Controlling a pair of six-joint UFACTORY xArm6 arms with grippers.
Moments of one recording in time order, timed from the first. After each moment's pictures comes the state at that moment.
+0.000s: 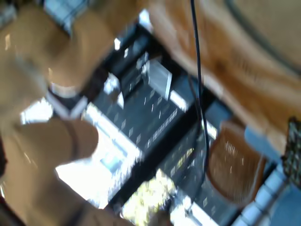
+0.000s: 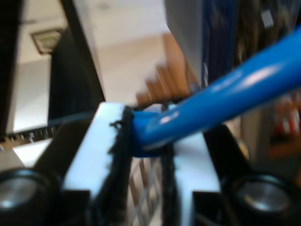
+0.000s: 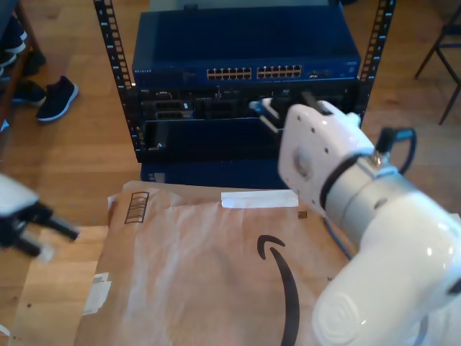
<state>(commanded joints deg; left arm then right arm) 36.9 -4.7 -62.3 -28.2 121.4 -76.7 47.2 -22.6 -20.5 45.4 -53.3 60.7</state>
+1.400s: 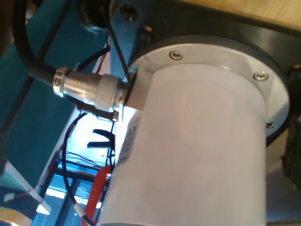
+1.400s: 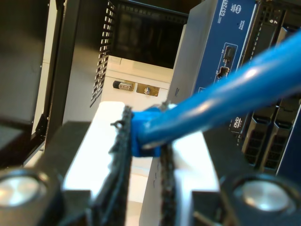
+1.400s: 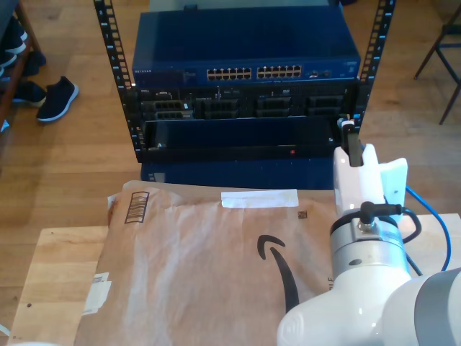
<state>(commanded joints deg) 89.5 -29.4 -17.2 7.2 82.4 -12.4 48.5 -5.0 -21.2 59.3 -74.3 53.8</state>
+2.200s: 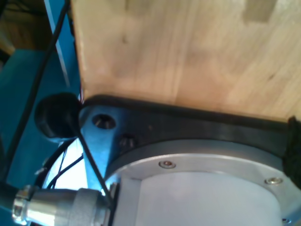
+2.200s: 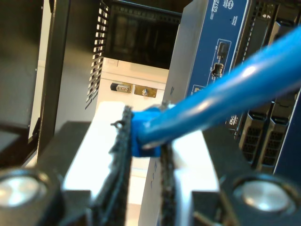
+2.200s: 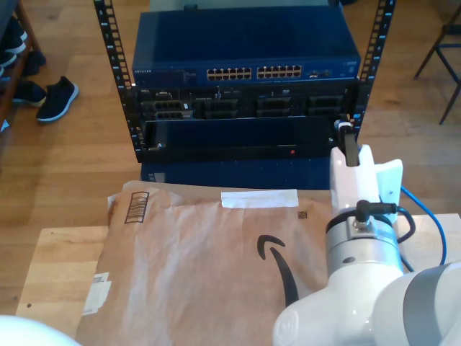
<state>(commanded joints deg) 97.3 -26.2 -8.1 7.1 63.8 -5.5 48.6 -3.9 -22.1 60.3 -74.3 55.5</state>
